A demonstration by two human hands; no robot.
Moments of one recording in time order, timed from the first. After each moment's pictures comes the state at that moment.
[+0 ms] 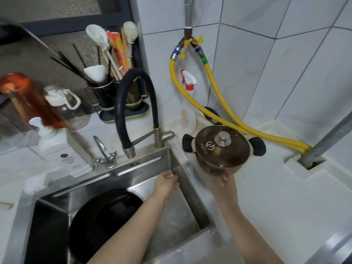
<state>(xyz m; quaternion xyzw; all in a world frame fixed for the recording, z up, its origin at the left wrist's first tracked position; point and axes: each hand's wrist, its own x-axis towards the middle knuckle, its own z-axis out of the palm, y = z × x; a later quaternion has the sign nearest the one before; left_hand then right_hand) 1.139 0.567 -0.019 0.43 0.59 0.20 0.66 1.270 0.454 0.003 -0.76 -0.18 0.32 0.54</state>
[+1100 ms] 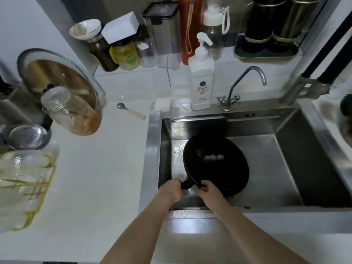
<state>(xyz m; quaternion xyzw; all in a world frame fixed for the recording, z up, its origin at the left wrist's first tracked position) 0.746 0.528 -0.106 0.60 0.67 -0.14 0.42 0.890 0.488 -0.104 -0.70 -0.37 0.58 0.16</state>
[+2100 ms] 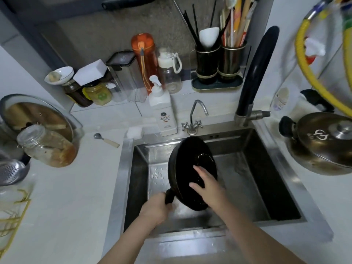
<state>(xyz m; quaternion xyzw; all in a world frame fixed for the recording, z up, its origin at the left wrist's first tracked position) 0.839 0.512 -0.006 0.59 0.70 -0.06 0.40 1.023 0.521 -0.043 -0.65 -0.59 0.41 0.25</state>
